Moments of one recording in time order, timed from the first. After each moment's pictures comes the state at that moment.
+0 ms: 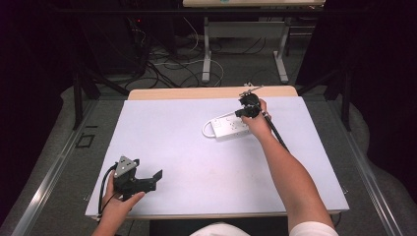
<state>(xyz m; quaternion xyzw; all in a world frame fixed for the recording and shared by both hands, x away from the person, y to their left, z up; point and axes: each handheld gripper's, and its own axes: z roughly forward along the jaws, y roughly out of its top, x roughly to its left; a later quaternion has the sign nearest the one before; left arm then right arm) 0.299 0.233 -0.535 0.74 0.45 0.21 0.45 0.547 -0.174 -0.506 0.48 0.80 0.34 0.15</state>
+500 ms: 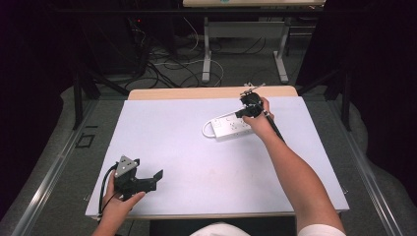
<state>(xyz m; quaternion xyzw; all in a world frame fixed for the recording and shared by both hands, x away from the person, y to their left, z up) 0.299 0.231 -0.535 0.74 0.46 0.21 0.45 0.538 -0.176 -0.493 0.47 0.80 0.33 0.14</state>
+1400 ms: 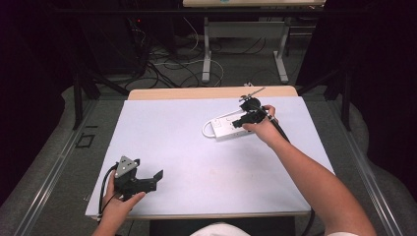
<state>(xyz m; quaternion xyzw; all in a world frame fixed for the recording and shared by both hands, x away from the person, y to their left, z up) 0.298 0.231 -0.534 0.74 0.45 0.21 0.45 0.499 -0.171 -0.478 0.43 0.84 0.31 0.11</state>
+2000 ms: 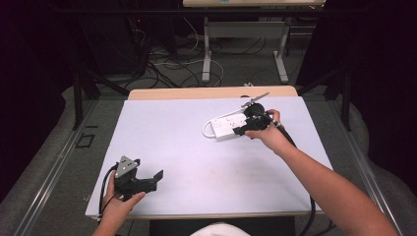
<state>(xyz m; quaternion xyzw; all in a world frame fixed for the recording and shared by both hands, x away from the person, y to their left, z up) 0.298 0.230 -0.534 0.74 0.45 0.21 0.45 0.463 -0.177 -0.465 0.41 0.84 0.32 0.12</state>
